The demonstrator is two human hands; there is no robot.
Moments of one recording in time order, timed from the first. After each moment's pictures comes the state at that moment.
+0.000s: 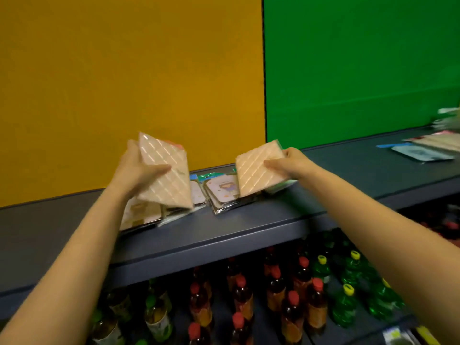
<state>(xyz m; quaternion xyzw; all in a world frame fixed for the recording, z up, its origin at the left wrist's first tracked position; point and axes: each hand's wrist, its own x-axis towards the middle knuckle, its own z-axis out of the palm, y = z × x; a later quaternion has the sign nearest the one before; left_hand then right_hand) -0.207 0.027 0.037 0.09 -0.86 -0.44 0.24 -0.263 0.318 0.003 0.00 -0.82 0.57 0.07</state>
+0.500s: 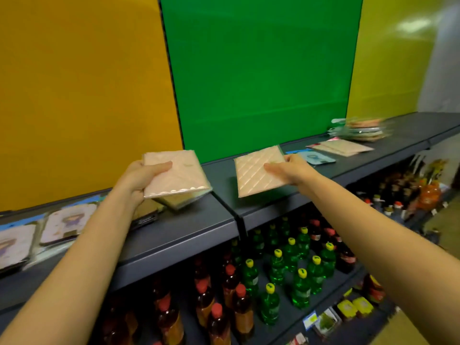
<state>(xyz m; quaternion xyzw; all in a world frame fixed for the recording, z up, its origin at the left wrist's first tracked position) -0.258 0.220 0.023 0.00 -0.71 -0.70 0.05 -0.234 0.517 -0.005 -0.10 -0.79 0.59 0.14</state>
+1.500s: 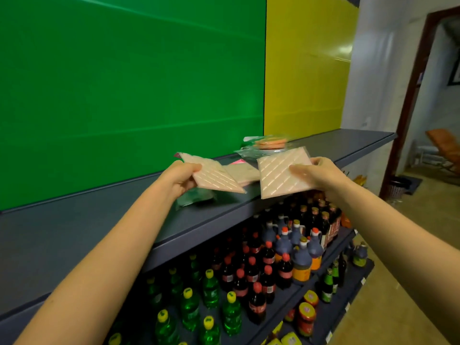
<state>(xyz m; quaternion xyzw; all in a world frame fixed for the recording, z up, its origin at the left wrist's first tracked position) -0.373 0.679 0.012 -0.07 -0.67 -0.73 -0.11 -0.252 0.927 0.000 -0.19 -0.77 0.57 0.23</state>
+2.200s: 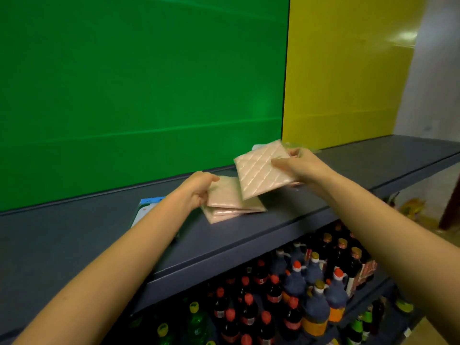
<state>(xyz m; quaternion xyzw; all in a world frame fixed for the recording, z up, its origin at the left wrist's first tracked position) -0.473 0.803 -0.009 0.00 -0.74 -0.66 -0.12 -0.405 1.002 0.027 -0.08 -0.81 0.56 0.15</state>
